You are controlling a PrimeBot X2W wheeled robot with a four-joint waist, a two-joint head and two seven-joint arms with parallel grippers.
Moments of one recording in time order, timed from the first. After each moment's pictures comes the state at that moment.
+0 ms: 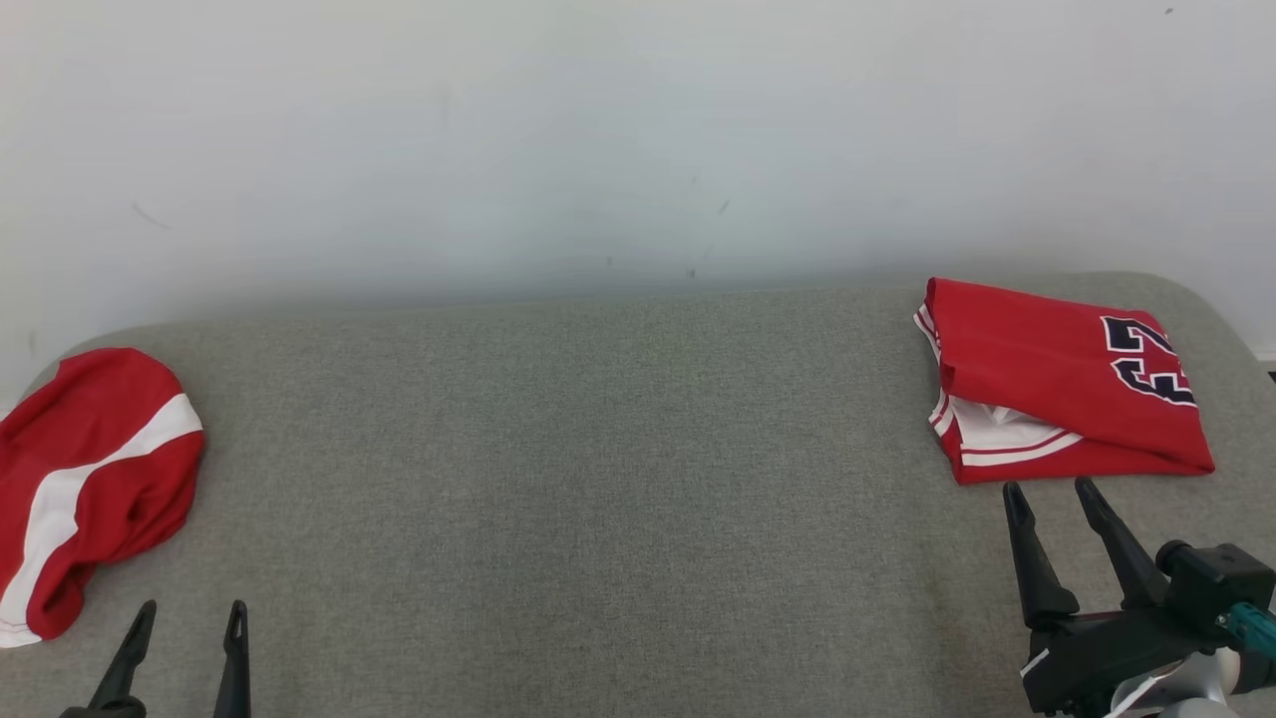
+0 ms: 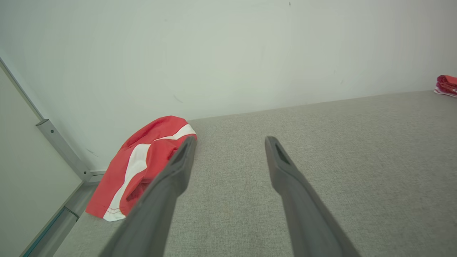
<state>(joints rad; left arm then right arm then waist) 0.11 0.26 -0.05 0.09 -0.07 0.02 -0.18 -0.04 -0.14 -0.05 0.23 0.31 0.13 -0.17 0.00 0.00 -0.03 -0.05</state>
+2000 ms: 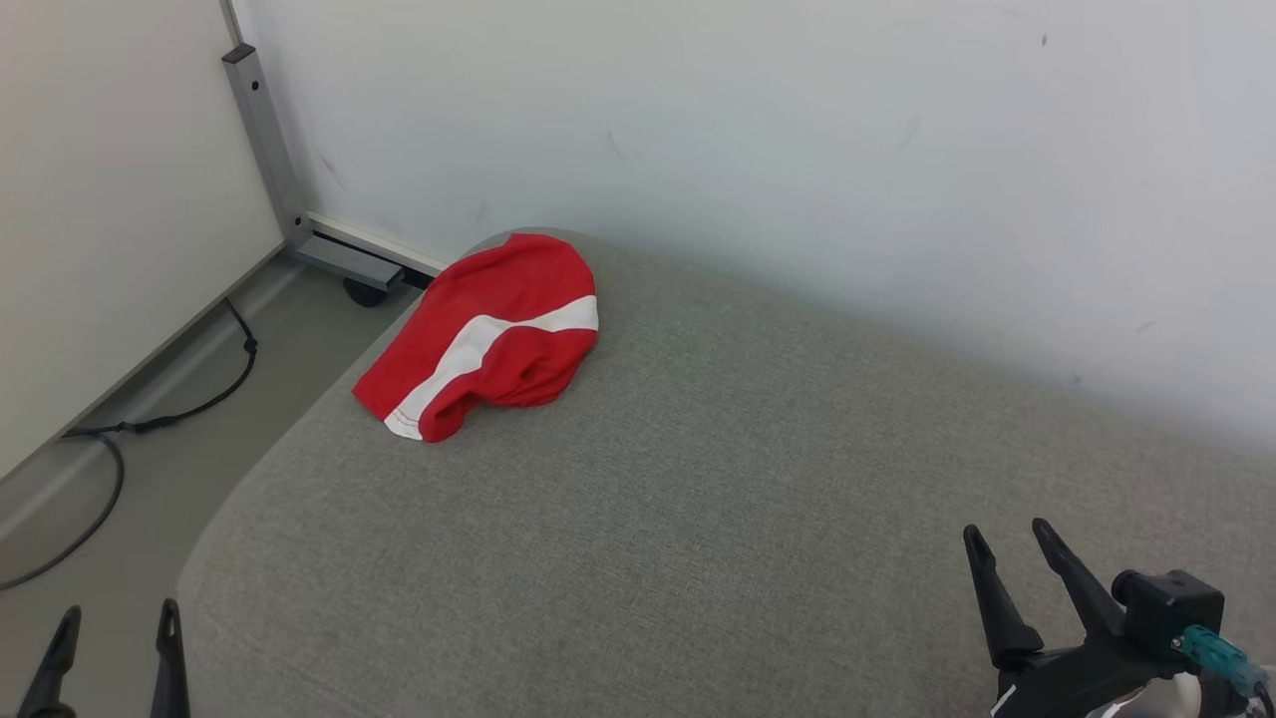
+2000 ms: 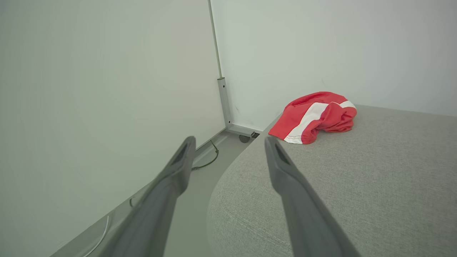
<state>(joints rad) 0.15 0.31 -0.02 0.04 -0.13 0.10 -0.16 -0.01 -0.13 0.00 0.27 0.32 0.13 -0.15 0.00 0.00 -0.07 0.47</state>
